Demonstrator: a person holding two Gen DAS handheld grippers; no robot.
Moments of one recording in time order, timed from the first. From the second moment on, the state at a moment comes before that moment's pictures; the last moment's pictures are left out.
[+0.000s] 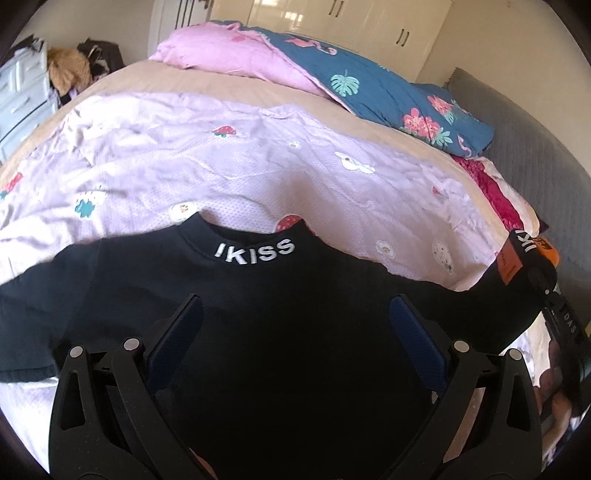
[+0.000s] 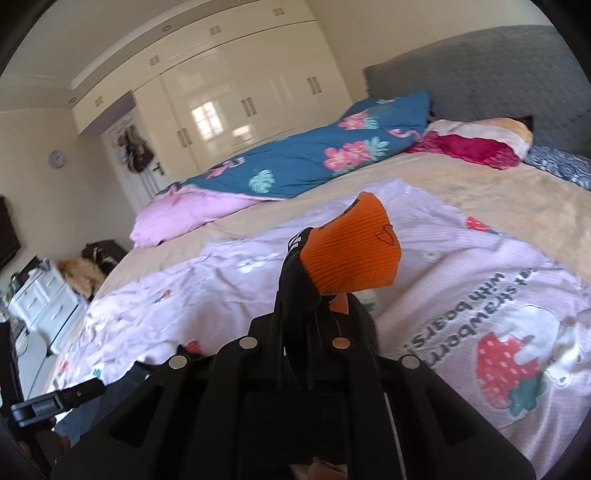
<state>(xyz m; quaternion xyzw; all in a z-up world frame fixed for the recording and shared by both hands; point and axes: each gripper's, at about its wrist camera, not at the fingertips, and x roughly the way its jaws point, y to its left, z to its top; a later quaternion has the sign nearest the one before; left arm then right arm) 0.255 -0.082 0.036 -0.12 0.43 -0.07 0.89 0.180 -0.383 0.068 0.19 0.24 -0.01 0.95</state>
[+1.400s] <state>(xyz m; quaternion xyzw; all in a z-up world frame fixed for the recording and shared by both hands) 0.254 0.004 -0.048 -0.28 0.51 -0.10 0.81 0.207 -0.224 0.011 0.09 0.41 0.19 0.88</state>
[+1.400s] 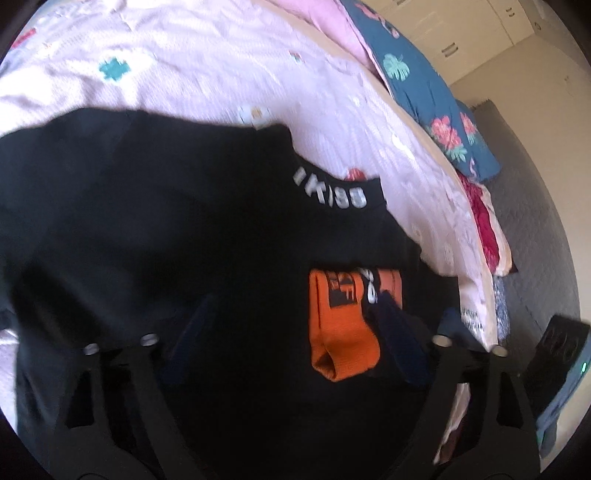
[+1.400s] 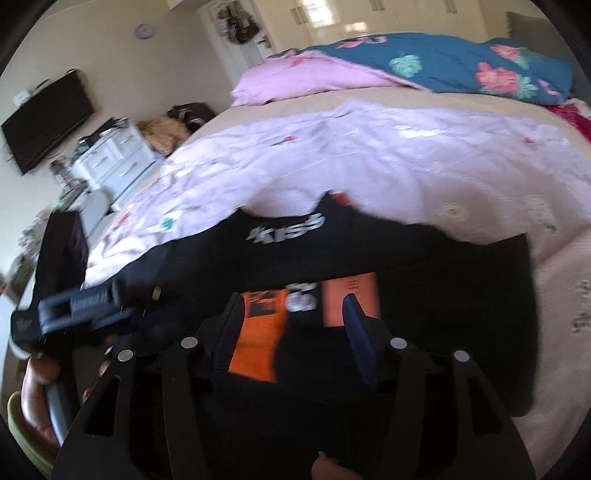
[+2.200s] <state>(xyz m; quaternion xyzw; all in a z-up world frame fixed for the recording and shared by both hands) 0.247 -0.088 0.016 -0.17 0.44 -0.19 0.86 0.210 -0.356 0.028 0.16 0.38 0.00 0.91</state>
